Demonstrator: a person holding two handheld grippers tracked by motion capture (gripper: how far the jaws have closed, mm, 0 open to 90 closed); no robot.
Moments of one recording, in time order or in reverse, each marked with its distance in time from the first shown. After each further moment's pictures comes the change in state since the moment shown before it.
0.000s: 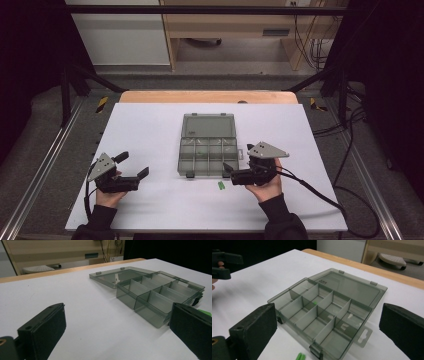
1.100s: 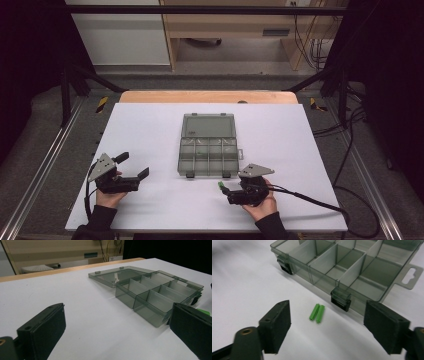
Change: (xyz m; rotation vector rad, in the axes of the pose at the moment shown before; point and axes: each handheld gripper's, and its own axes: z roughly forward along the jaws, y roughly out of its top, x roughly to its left) left arm 0.000 -0.001 0.000 0.002 -0.004 -0.004; right arm 0.020 -0.061 0.021 0.227 0.056 0.048
